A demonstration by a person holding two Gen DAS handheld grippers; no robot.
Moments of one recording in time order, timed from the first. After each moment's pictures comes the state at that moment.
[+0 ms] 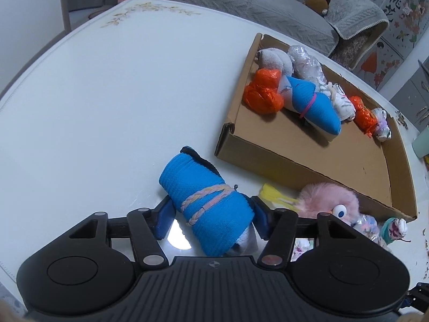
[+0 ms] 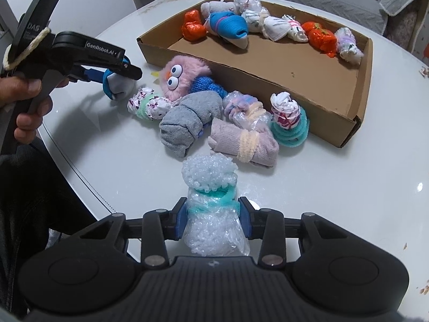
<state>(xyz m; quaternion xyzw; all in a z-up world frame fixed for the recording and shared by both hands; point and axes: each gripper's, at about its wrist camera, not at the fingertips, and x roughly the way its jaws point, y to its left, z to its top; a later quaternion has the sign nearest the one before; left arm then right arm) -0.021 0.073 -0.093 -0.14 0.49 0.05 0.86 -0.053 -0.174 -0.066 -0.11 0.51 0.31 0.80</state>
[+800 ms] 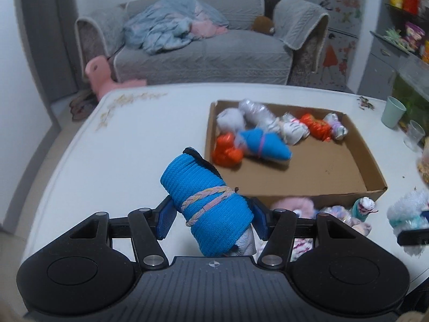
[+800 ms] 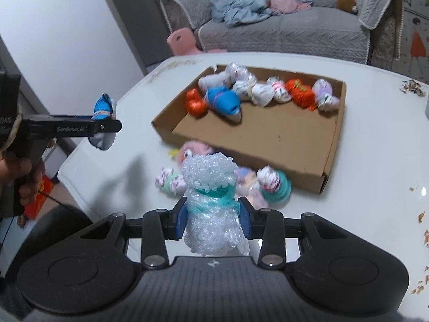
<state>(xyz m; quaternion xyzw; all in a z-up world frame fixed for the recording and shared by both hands) -0.061 0.040 0.009 0.03 0.39 -0.01 0.92 -0.042 -0.199 0.007 0.00 0.44 0.32 0.84</state>
